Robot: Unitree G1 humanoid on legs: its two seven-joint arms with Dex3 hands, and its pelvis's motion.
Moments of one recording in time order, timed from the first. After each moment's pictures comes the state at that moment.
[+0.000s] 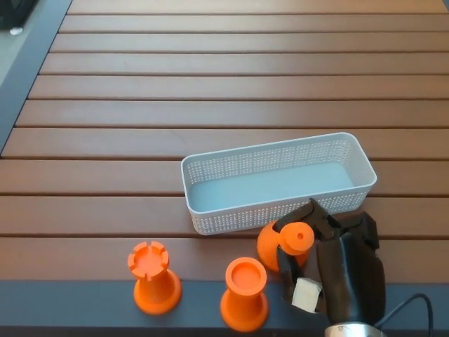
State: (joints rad) left_arm 0.31 0.10 0.09 1.27 -0.08 -0.63 0.05; right_arm 0.11 0.01 0.40 -0.13 -0.73 0.26 -0.44
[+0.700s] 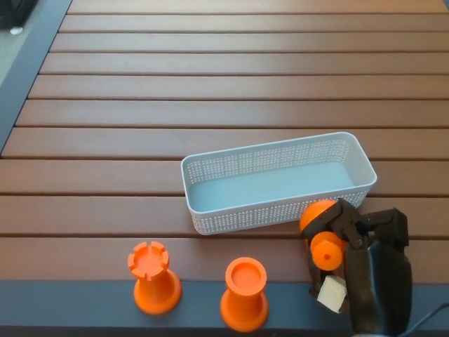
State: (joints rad) left_arm 0.33 0.10 0.12 1.27 -0.10 -0.63 0.01; right_arm 0.11 -0.10 0.36 -0.02 -0.73 0.01 -0.66
